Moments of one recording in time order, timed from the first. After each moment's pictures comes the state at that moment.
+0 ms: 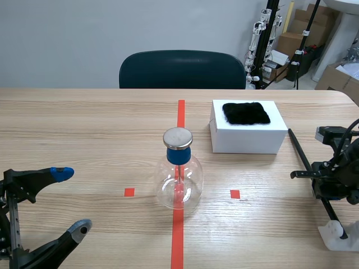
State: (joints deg) left arm 4.2 -33.7 24.8 45.1 14.9 -36.4 -84.3; right arm 10.4 25.9 -4.0 64.3 23.9 3.8 -60.5
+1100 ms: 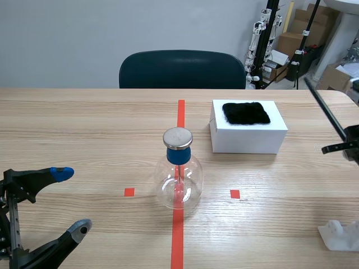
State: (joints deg) left arm 4.2 -33.7 24.8 45.1 14.9 -36.4 -84.3; right arm -0.5 36.5 0.3 89.7 22.6 3.9 -54.8
